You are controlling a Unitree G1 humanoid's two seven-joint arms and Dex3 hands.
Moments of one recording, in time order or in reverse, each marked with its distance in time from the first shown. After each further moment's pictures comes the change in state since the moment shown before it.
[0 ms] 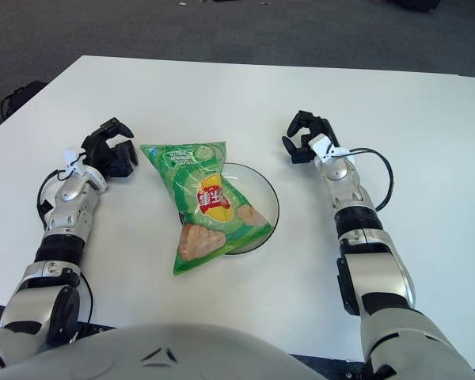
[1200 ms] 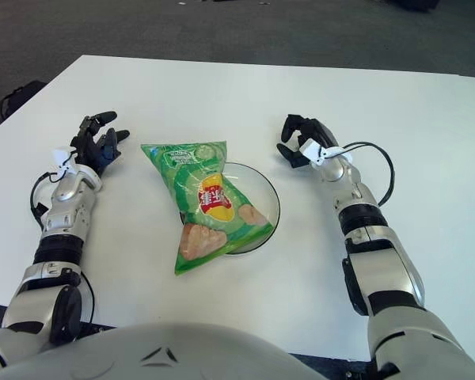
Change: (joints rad) left arm -0.011 -0.003 0.052 -0.035 0.059 0.027 0.183; right arm -0.024 -0.043 0.097 0.035 -0.085 -0.060 -0.016
